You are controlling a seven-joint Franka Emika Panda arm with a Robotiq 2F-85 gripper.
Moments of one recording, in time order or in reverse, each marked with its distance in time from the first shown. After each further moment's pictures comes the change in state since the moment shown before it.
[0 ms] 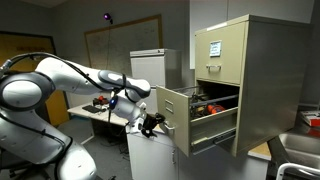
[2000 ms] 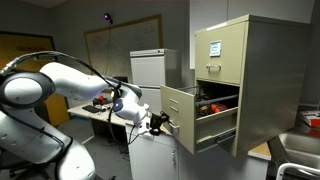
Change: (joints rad) arm -0.055 -0.008 0.123 -0.162 -0.794 -0.136 0.713
